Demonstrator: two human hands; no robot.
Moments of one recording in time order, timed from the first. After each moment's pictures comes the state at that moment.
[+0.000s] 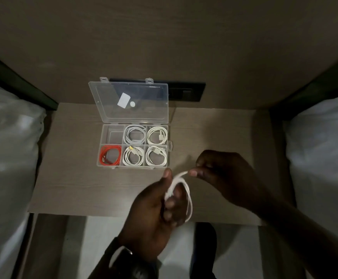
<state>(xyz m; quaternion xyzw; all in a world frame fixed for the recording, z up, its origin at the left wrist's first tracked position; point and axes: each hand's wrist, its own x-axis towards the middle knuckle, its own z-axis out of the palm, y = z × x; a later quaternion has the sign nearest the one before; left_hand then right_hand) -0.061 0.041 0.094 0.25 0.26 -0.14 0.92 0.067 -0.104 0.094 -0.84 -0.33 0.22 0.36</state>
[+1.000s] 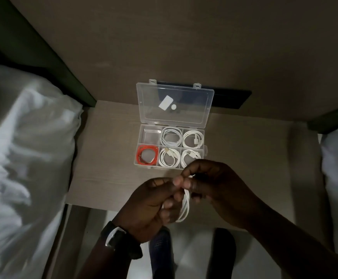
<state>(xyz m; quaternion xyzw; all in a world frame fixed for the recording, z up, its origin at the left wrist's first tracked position) -0.096 0.146 0.098 0.38 0.27 -0.14 0.87 0.008 0.004 0.088 -0.59 -0.13 0.47 0.64</state>
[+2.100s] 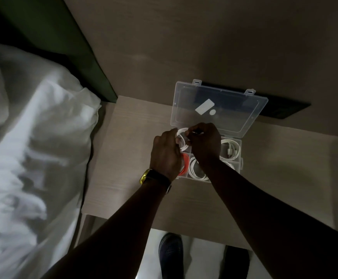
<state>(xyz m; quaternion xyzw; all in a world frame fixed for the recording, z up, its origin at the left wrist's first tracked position) -0.016 0.262 -0.055 0.92 0.22 0.06 0.31 0.074 0.181 -0.054 -0.84 0.01 0.18 0.52</state>
